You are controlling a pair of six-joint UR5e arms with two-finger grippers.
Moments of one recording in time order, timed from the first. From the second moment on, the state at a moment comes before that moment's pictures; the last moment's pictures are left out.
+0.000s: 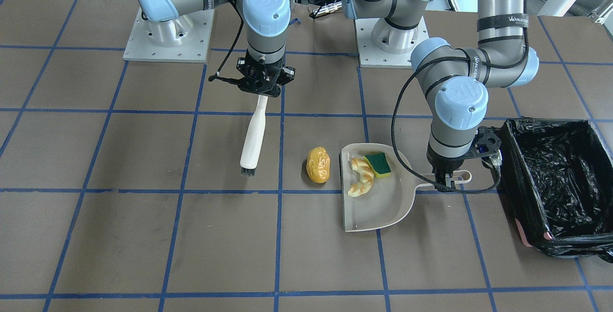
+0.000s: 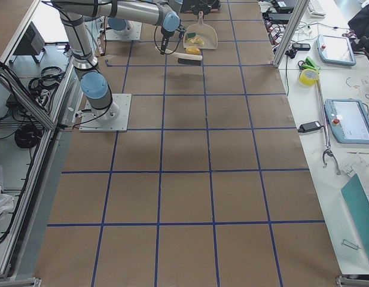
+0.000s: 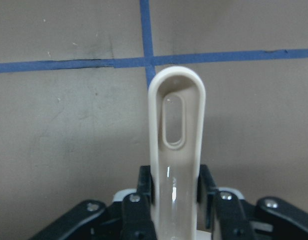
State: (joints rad) left arm -1.46 -1.82 -2.00 -0.80 1.84 -1.42; right arm 2.09 -1.43 1.90 -1.76 -1.49 0.65
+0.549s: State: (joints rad) left arm -1.47 -1.79 -2.09 -0.69 1.85 -1.46; right arm 2.13 -1.35 1.89 -1.83 -1.42 0.67
